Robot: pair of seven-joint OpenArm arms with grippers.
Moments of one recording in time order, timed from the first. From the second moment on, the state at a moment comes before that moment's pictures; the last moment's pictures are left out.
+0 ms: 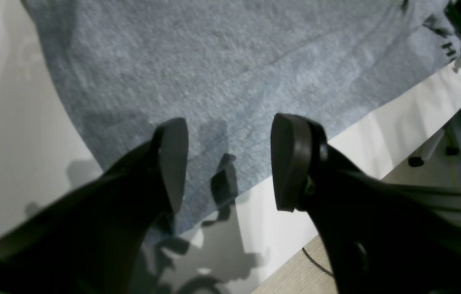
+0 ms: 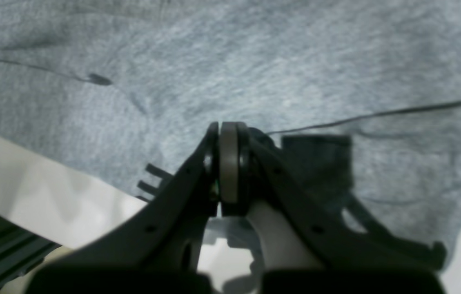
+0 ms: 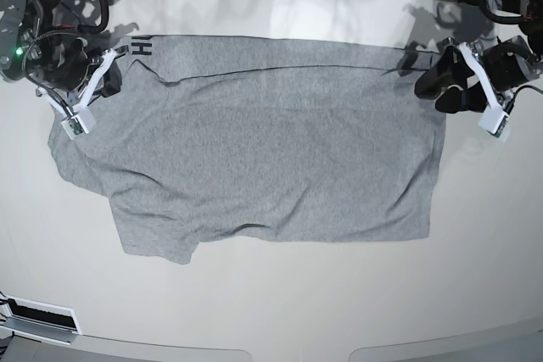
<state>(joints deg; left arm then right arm) 22.7 -31.9 -16.3 94.2 -50.6 -41.9 45.6 -14.8 13.5 19.9 93.6 21.6 40.4 -56.4</state>
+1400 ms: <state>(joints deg) 21.7 -32.6 8.7 89.4 -14.7 -29.0 31.1 -11.4 17.9 7.9 82.7 9.3 29.4 -53.2</state>
